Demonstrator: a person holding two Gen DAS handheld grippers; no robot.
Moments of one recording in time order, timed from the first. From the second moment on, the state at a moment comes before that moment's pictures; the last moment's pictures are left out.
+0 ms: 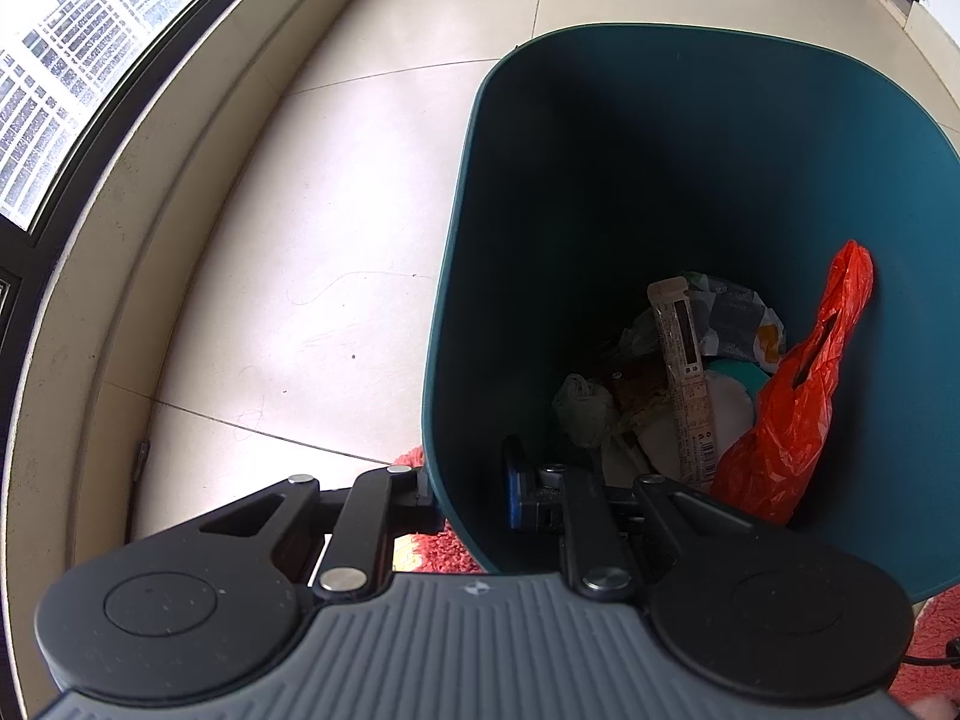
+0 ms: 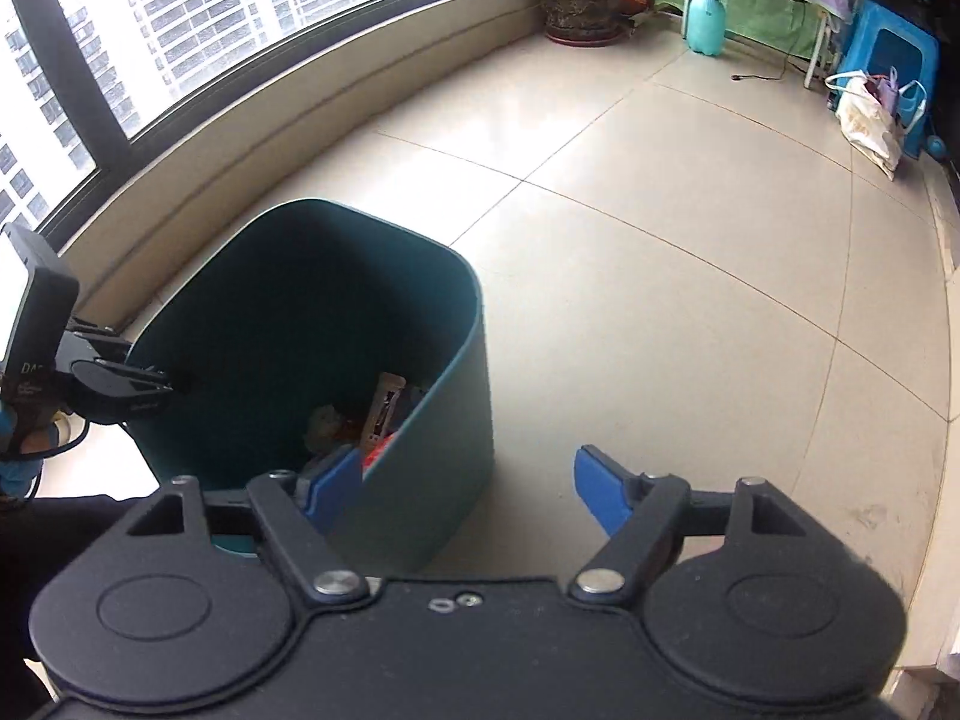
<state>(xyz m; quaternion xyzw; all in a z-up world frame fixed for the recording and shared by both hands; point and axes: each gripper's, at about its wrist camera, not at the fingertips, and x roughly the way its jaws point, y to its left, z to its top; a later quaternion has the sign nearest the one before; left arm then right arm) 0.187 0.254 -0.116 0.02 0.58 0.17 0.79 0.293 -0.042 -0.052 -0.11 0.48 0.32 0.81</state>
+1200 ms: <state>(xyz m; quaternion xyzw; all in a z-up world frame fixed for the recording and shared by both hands) 0.202 0.247 -0.133 0.04 0.61 0.19 0.77 0.437 -0.211 -0.324 0.07 0.64 0.00 0.77</state>
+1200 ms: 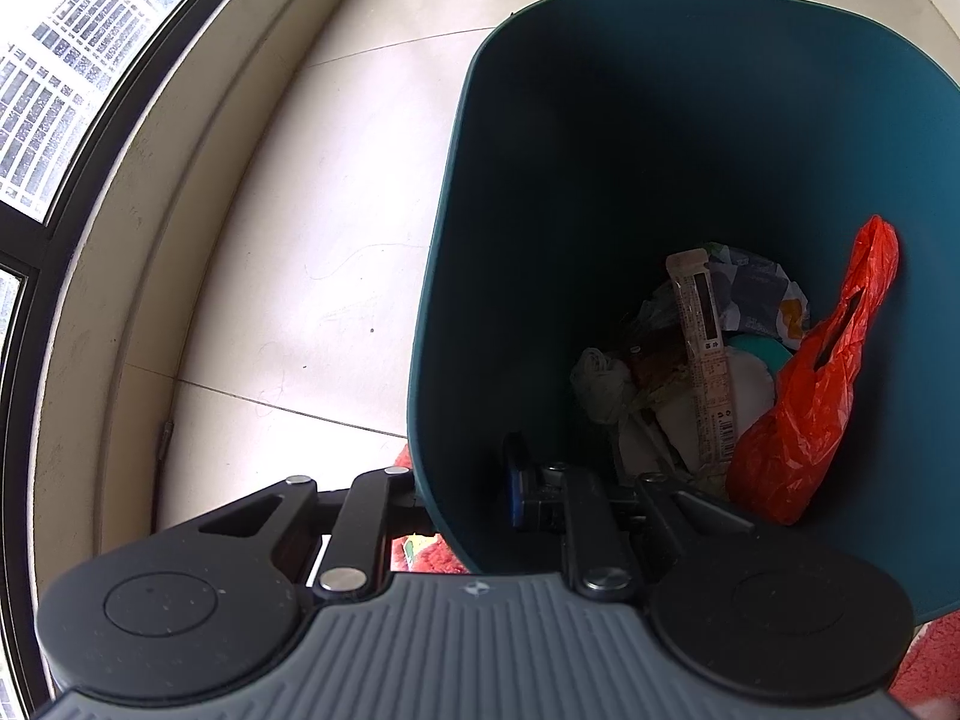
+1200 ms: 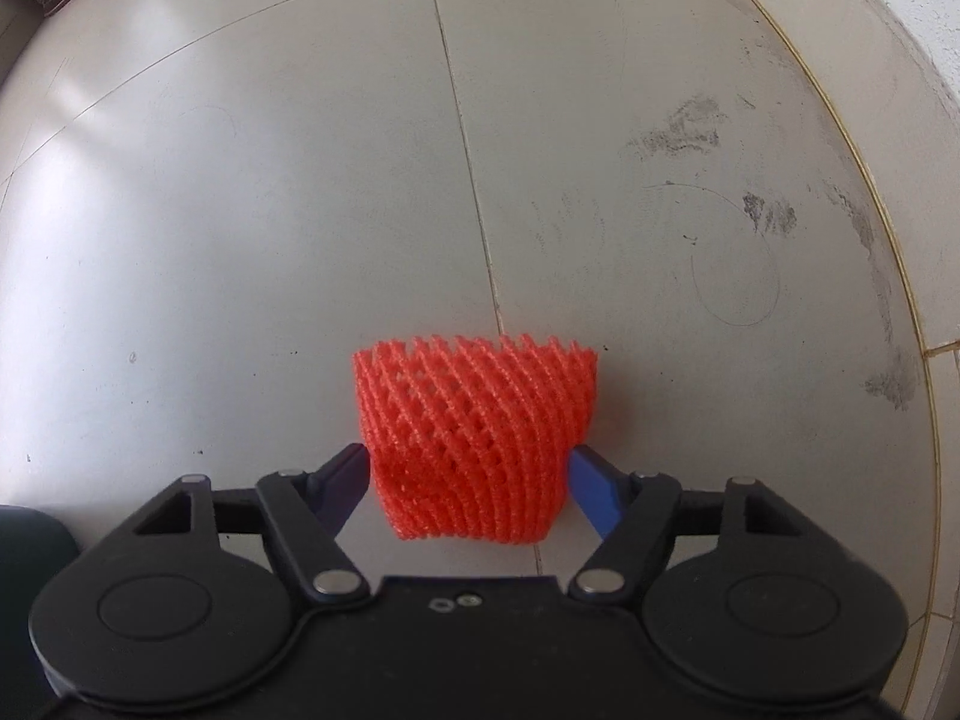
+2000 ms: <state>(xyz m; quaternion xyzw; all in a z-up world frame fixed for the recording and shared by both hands) 0.196 0.247 -0.132 0.04 0.60 0.19 0.78 0.334 -0.142 -0.142 -0.06 0.55 0.16 0.82</state>
